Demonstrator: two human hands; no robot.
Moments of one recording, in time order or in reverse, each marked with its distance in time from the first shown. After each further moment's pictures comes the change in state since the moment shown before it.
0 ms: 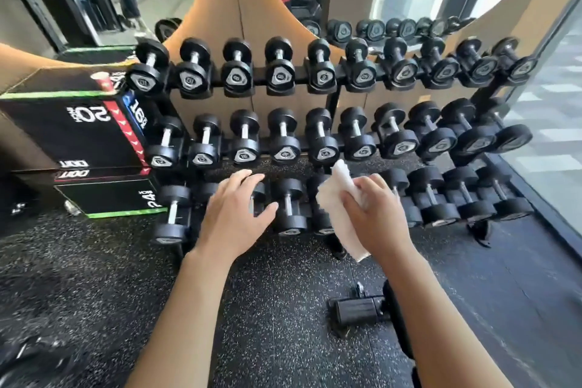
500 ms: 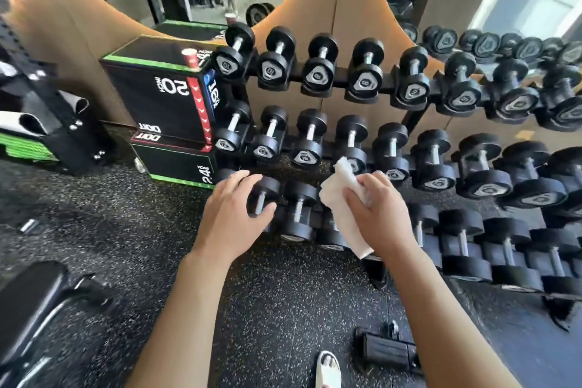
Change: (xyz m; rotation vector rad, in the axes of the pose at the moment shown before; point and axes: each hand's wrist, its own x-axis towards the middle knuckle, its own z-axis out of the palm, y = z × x) left_hand 0.026 -0.118 -0.048 0.007 0.116 -0.265; right_hand 0.103 -0.079 0.125 0.048 -0.198 -0.175
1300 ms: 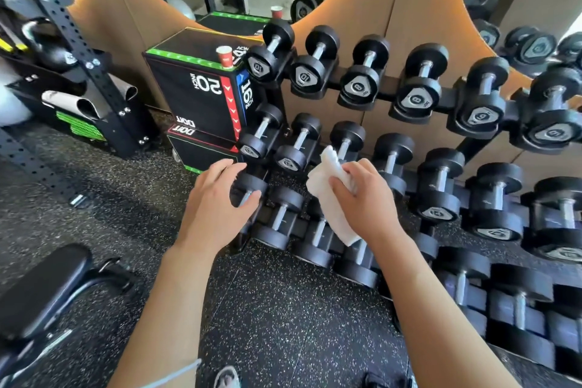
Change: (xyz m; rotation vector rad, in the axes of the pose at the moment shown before) left_hand 0.134 -0.022 0.023 0.078 0.163 -0.199; right_hand 0.190 0.028 0.071 0.126 -0.195 -0.144
